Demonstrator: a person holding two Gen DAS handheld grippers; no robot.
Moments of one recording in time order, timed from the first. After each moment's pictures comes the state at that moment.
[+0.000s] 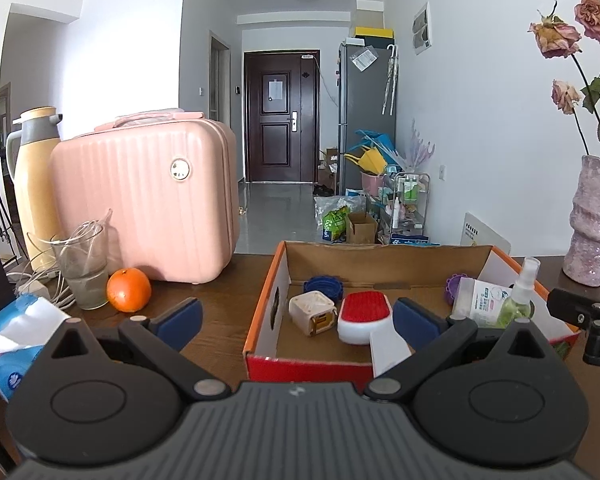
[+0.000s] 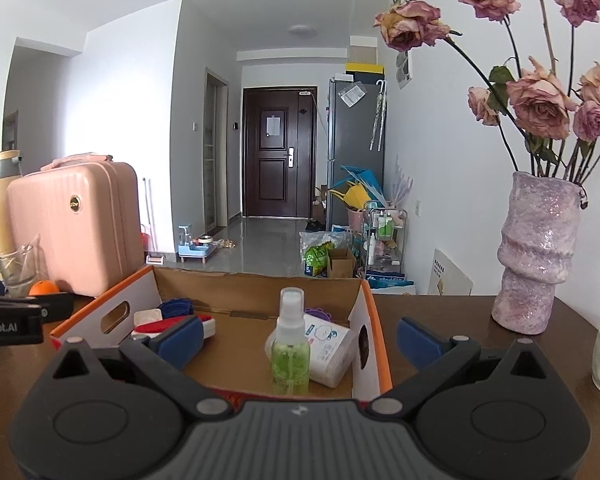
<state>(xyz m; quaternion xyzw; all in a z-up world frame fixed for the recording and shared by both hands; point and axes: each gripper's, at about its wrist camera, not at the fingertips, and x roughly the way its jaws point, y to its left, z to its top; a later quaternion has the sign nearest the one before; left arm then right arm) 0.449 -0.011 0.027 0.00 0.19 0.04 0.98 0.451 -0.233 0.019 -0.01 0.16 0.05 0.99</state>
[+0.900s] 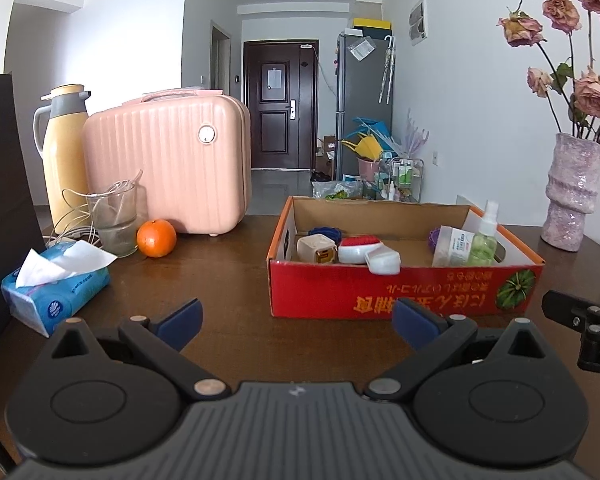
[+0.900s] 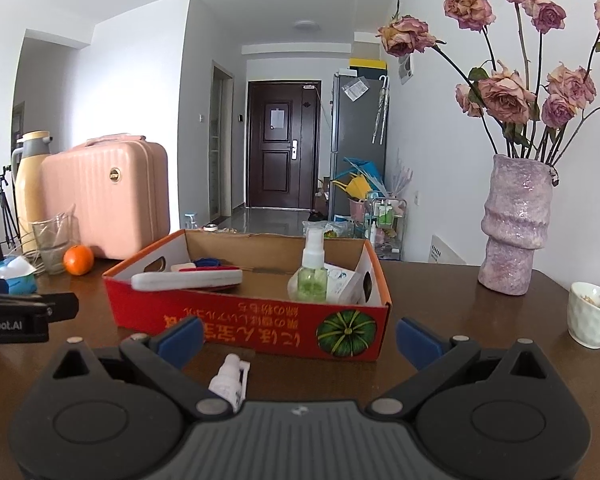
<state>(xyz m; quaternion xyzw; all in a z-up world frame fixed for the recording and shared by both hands) 0.356 -0.003 0.005 -0.01 0.20 0.03 0.98 0.354 -0.221 -0.001 -0.02 0.17 0.05 0.98</state>
